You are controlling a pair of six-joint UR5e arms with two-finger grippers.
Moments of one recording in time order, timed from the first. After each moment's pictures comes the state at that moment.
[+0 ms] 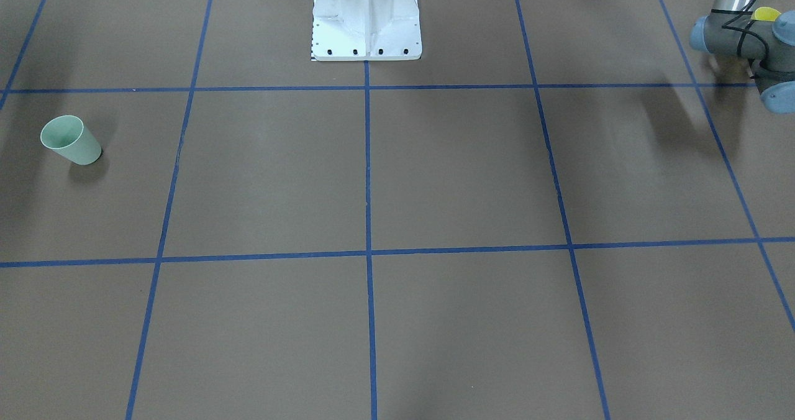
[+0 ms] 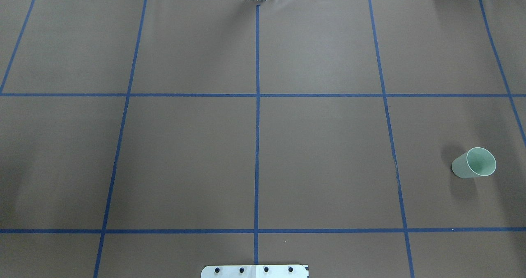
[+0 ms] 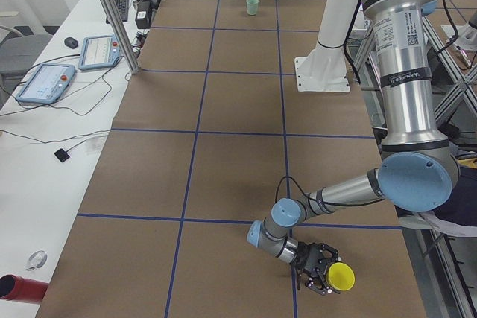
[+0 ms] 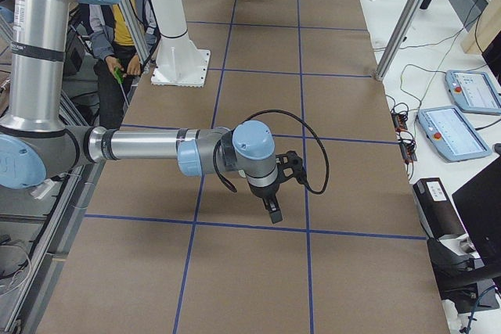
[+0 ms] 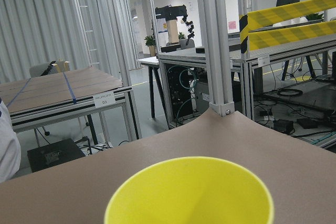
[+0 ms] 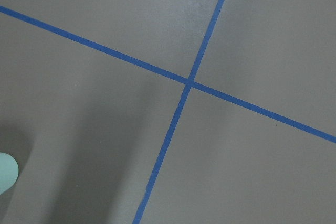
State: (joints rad) left arm -0.83 -1.35 -1.24 -1.11 -2.16 -2.47; right arm 1.62 -1.76 1.82 -1.44 2.32 -0.26
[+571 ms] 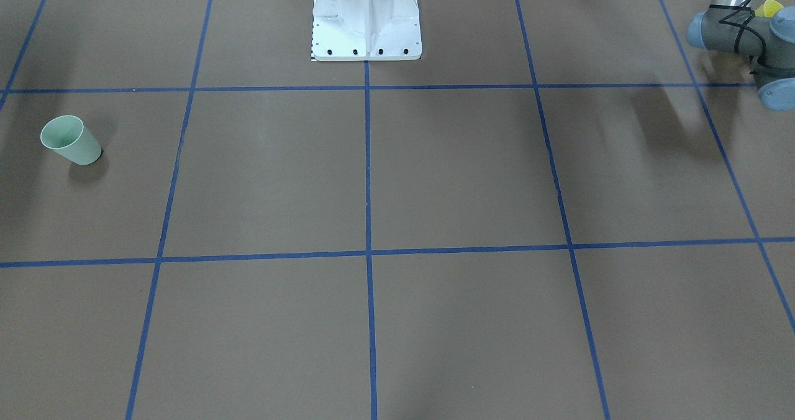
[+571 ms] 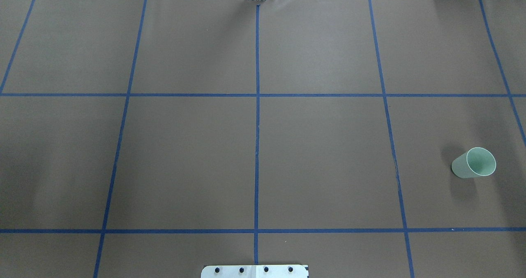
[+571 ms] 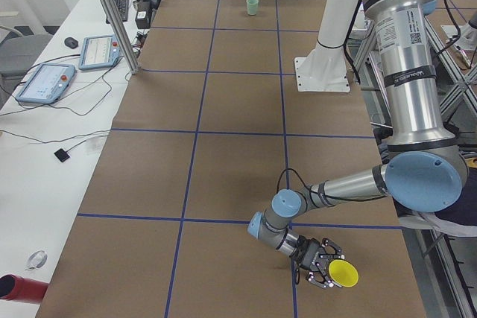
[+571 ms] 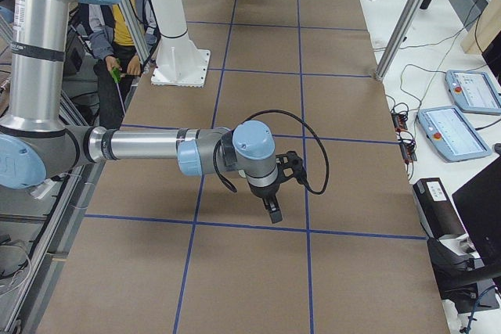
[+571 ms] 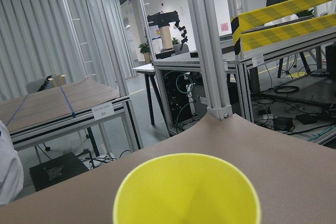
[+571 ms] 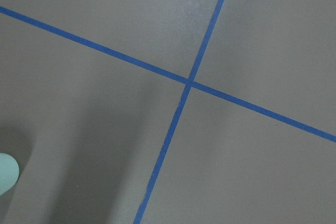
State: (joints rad) left arm -0.83 -1.29 -1.40 -1.01 -2.07 -2.32; right arm 1.62 -1.76 1.82 -1.45 2.32 -0.26
